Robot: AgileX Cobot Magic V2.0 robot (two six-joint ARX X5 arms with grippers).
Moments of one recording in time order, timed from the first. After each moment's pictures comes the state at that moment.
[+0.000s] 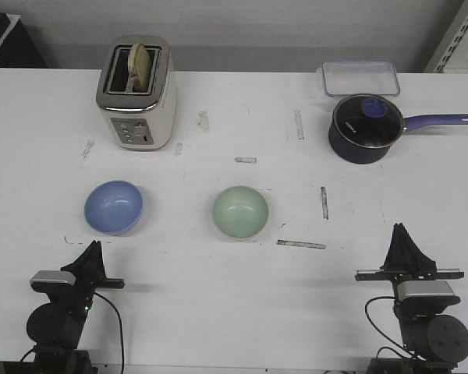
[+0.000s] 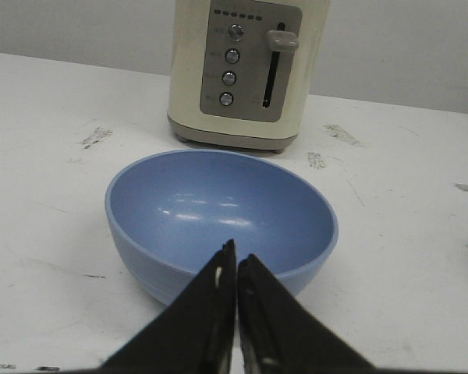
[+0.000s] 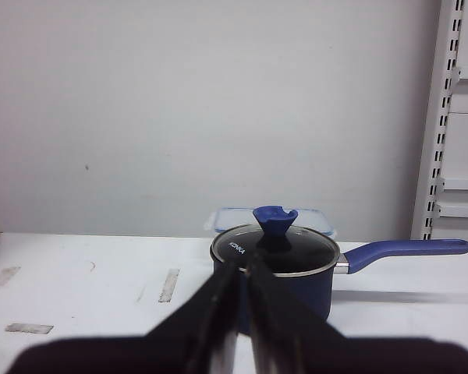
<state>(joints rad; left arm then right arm) -0.03 0.01 0.07 0.00 0.00 -0.15 0.00 0.20 0.30 0.06 -0.05 0.01</state>
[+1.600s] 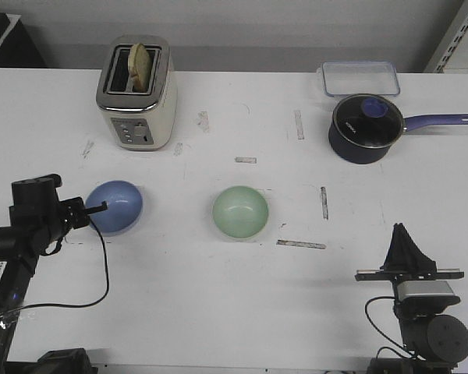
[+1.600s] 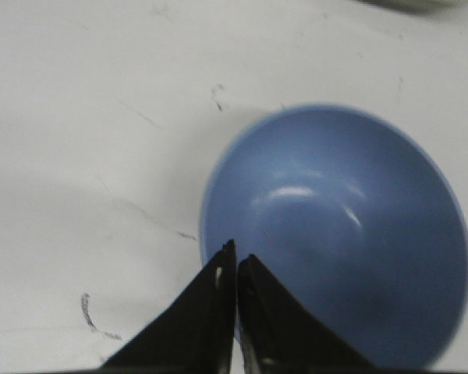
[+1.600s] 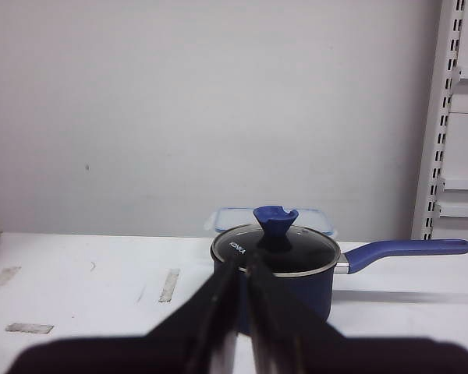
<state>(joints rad) 0.12 1.14 1.01 -0.58 0.00 -0.17 0.00 0.20 0.30 0.06 -0.05 0.01</state>
